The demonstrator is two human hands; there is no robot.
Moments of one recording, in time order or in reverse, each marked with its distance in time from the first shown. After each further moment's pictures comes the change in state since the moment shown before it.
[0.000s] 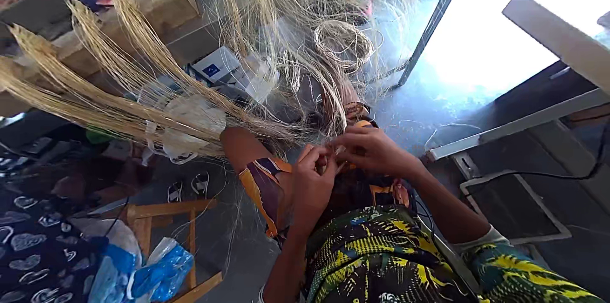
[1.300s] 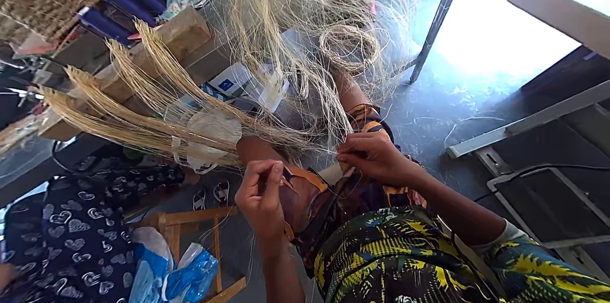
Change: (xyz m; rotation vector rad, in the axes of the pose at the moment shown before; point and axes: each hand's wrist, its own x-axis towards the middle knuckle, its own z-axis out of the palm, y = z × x) left_hand 0.003 -0.005 -0.086 -0.242 0.273 0.236; right_hand 0.011 -0.020 0.019 0.249 0.209 -0.131
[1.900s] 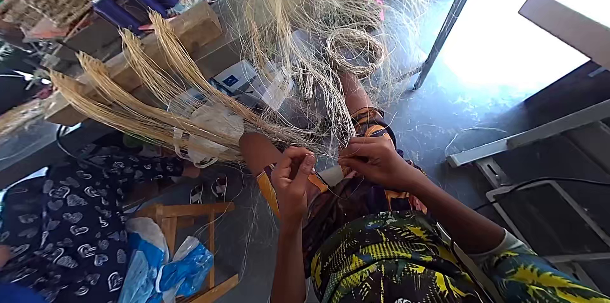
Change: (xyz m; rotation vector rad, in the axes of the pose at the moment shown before) left_hand -0.007 -0.020 0.038 -0.347 -0.122 -0.111; right_hand 0.000 0.003 0.004 -0.044 -0.033 -0.029
